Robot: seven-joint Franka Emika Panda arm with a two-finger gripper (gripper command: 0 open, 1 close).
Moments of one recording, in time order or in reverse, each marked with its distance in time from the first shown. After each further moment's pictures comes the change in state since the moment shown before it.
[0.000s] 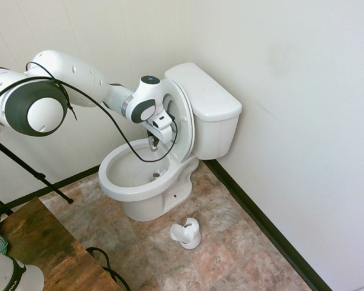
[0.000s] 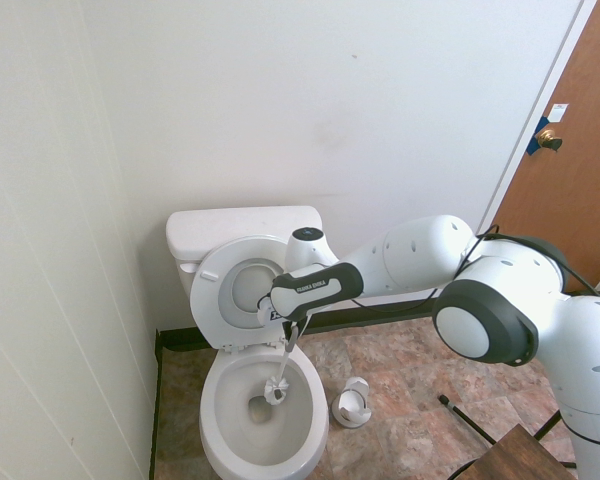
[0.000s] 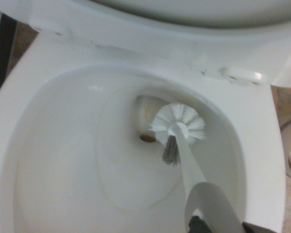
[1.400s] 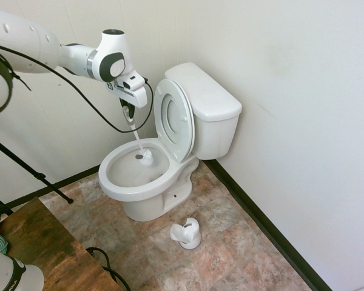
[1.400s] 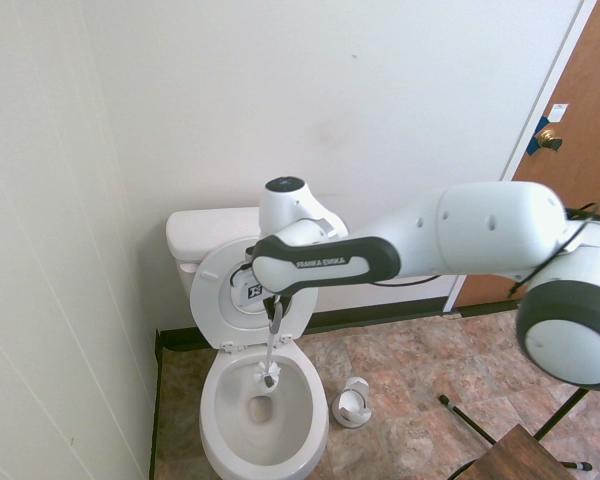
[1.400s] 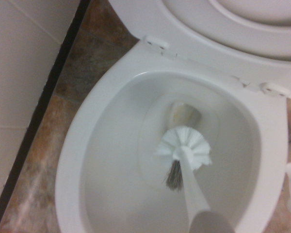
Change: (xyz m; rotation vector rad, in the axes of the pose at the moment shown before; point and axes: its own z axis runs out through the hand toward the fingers) arm -0.096 0.007 -0.190 0.002 0.048 -0.130
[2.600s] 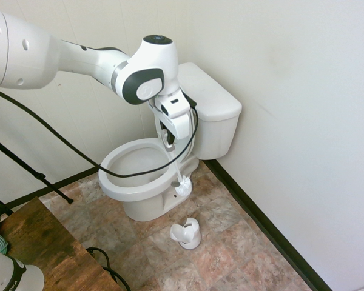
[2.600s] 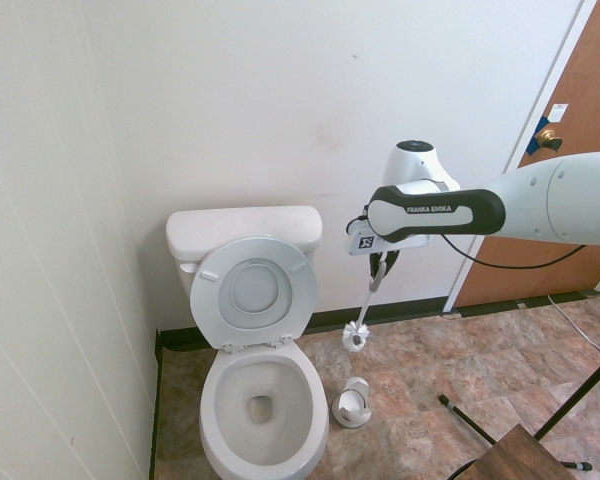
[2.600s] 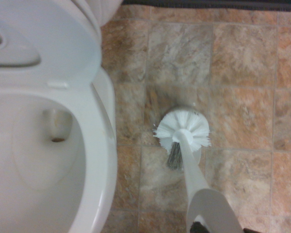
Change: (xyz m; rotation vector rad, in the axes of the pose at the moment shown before) arm 0.148 0.216 -0.014 -0.044 0.025 0.336
